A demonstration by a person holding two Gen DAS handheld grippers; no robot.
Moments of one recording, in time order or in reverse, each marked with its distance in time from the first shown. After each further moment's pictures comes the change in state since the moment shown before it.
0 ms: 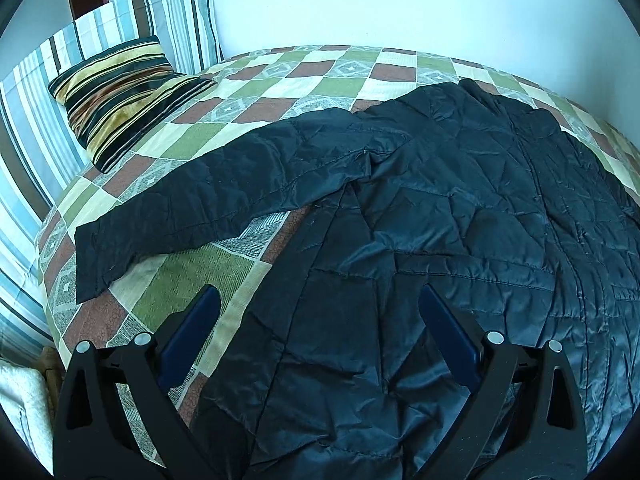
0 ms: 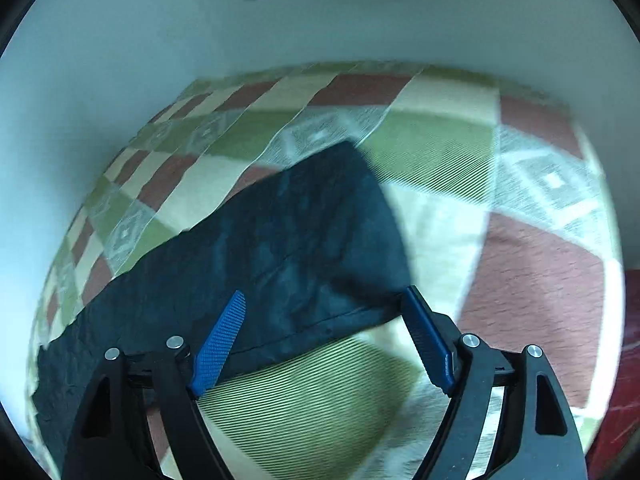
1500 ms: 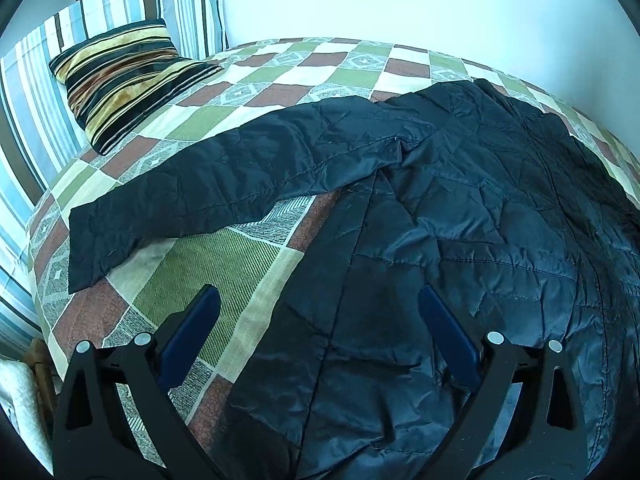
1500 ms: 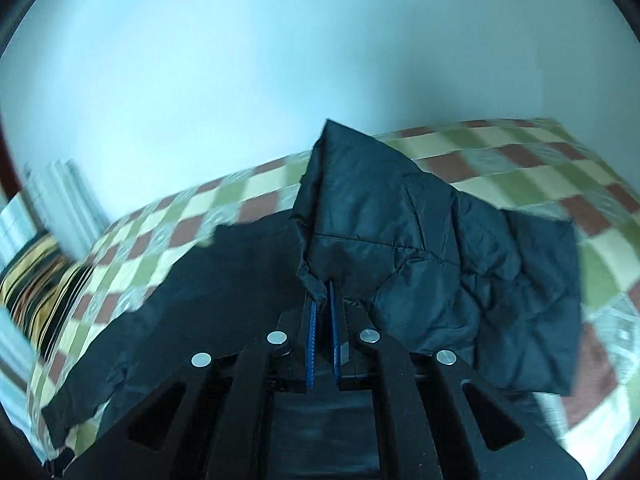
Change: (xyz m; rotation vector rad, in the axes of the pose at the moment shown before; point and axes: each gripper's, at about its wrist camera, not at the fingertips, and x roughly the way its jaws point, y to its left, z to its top) left arm 0.017 0.032 -0.012 -0.037 0.014 -0.041; right arm -0.138 0.356 -0.192 -0.773 0.036 0.699
